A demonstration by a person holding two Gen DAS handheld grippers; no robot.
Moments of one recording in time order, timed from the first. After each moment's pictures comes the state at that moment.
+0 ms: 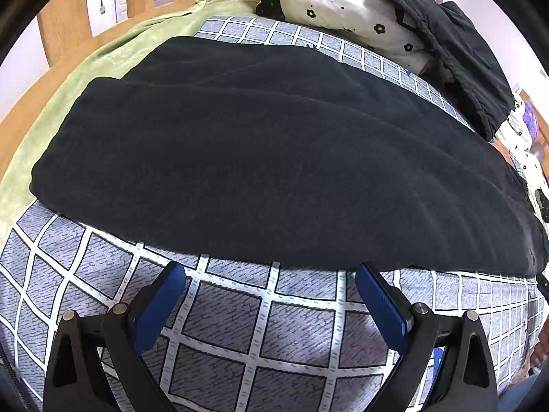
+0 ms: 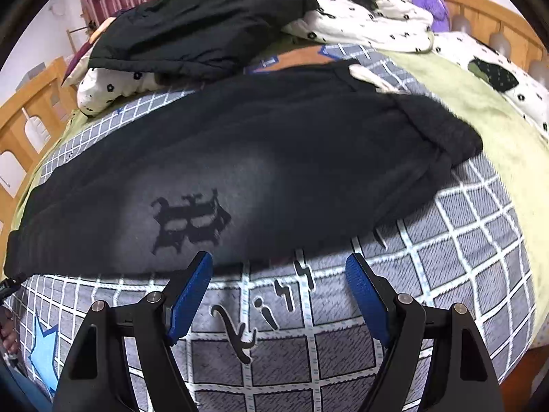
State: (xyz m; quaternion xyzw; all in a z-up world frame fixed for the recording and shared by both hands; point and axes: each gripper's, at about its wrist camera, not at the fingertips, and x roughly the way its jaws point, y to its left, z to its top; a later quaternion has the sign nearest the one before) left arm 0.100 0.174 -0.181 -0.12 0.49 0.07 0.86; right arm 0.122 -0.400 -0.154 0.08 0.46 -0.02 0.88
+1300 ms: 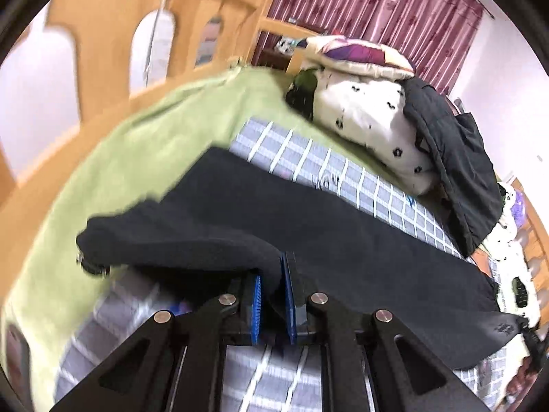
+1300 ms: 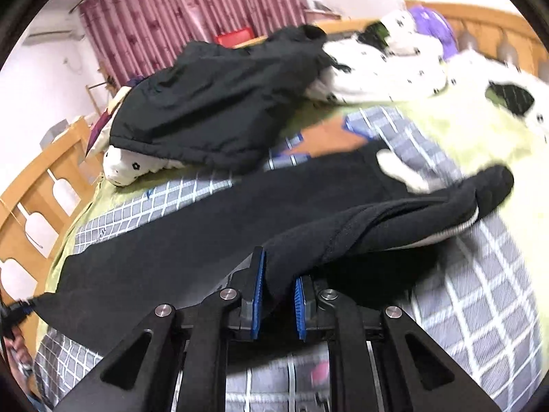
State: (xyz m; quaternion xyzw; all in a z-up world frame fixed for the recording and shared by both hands) left arm 0.138 0.265 -0.079 -0.20 0.36 0.10 0.91; right arm 0.203 -0.405 -0.073 0.14 0.36 0.02 0.92
